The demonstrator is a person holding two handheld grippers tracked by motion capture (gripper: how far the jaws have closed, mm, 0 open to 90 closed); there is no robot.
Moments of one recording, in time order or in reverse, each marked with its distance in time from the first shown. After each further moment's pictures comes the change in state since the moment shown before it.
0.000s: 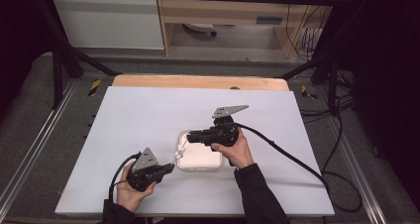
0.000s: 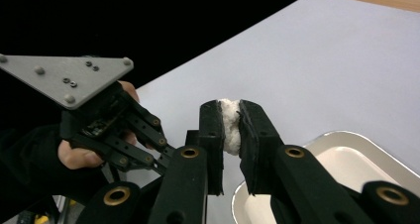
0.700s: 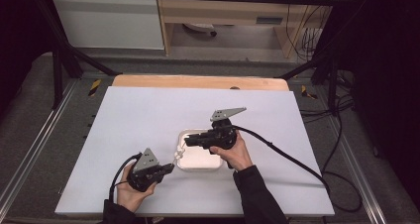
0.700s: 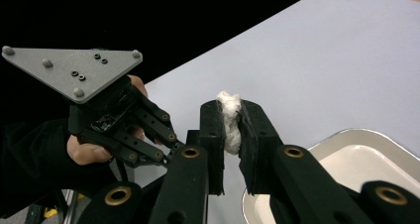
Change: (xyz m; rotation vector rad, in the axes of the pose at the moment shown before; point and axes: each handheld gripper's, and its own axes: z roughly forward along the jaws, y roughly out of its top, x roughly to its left) left arm -0.002 -0.001 0.002 -0.005 0.010 0.014; right arm 0.003 -0.005 0.005 0.008 0.037 -0.006
